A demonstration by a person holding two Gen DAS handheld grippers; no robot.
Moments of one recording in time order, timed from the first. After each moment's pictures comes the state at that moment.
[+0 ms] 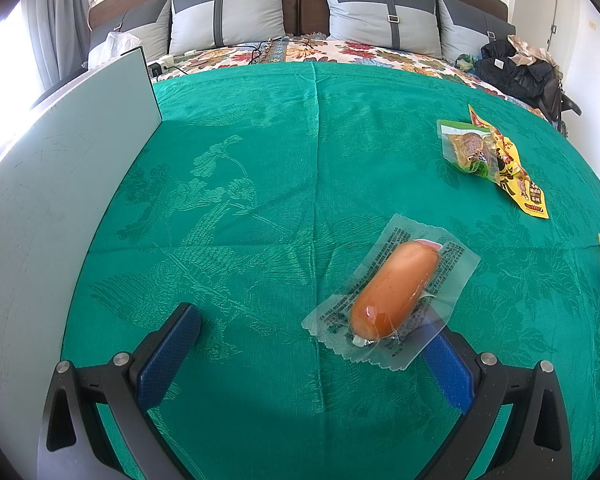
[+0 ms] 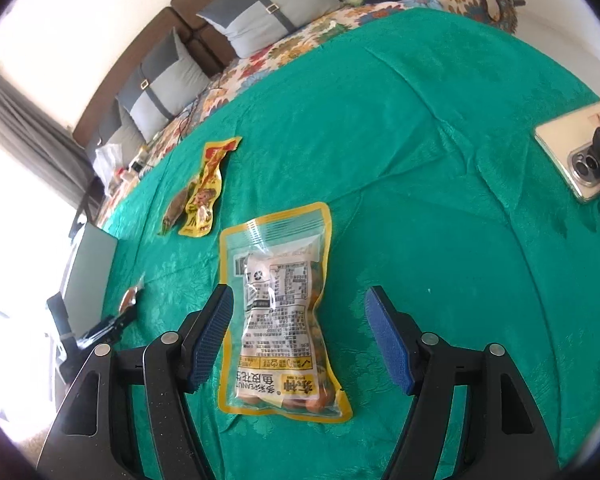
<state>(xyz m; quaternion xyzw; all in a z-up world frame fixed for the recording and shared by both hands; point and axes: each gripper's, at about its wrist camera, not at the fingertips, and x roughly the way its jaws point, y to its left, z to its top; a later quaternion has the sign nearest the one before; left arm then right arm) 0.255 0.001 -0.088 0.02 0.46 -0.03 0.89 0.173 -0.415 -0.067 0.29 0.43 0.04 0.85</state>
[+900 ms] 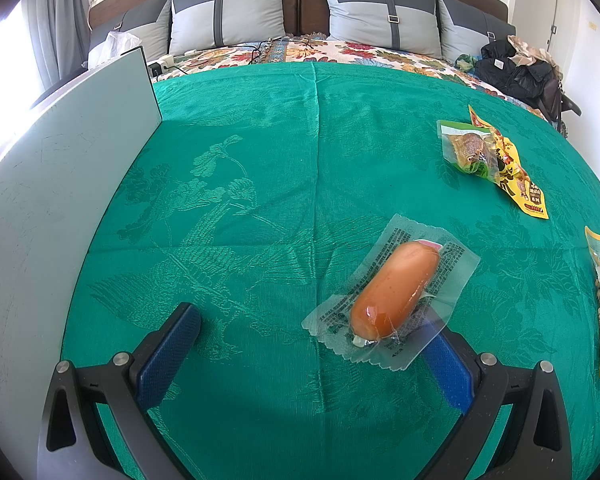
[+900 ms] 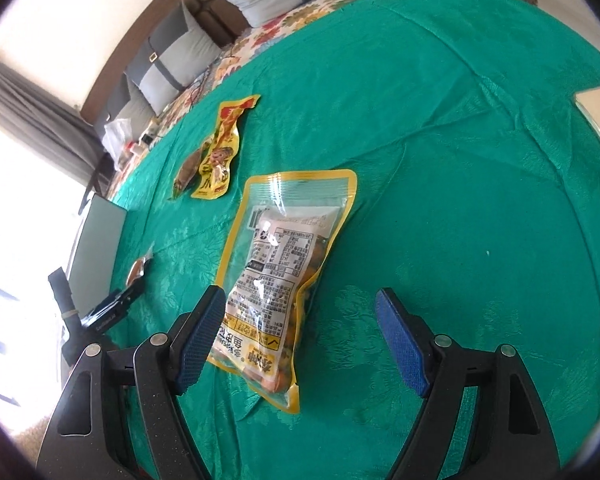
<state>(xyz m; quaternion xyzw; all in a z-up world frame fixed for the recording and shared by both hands) 0.255 0.001 -0.088 0.02 0.46 -0.03 0.89 0.184 -0.372 -0.085 0.28 0.47 0.10 0.83</state>
